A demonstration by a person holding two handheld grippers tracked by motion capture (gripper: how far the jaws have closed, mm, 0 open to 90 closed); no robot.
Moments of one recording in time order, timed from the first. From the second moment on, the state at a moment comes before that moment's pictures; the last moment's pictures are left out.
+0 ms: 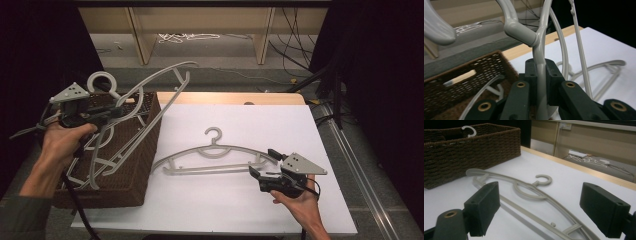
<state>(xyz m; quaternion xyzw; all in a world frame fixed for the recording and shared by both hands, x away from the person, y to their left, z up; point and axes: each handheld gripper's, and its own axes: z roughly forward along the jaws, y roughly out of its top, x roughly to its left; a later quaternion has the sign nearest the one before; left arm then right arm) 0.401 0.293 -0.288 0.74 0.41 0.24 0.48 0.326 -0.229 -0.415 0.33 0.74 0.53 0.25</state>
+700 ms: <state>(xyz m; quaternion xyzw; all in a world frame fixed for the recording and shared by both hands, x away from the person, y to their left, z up) 0.424 0.360 -0.316 0.72 0.46 0.32 0.40 0.329 -0.227 -0.419 0.32 0.74 0.53 0.25</state>
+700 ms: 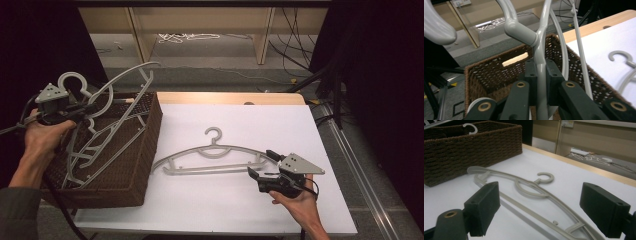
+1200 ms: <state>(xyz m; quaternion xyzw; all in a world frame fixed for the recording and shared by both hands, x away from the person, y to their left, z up) 0.418 0.384 -0.349 0.74 0.46 0.33 0.38 0.328 -0.227 -0.419 0.33 0.74 0.53 0.24</state>
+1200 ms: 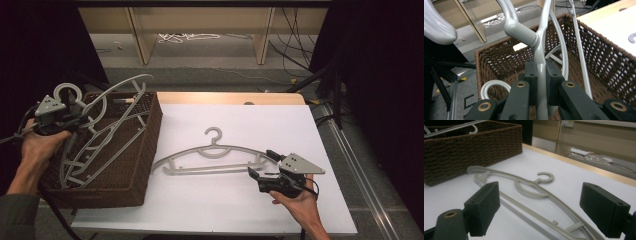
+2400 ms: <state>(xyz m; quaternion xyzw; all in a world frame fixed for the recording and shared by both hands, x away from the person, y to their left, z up) 0.426 0.377 -0.402 0.81 0.44 0.29 0.27 0.329 -0.227 -0.421 0.33 0.75 0.52 0.24</state>
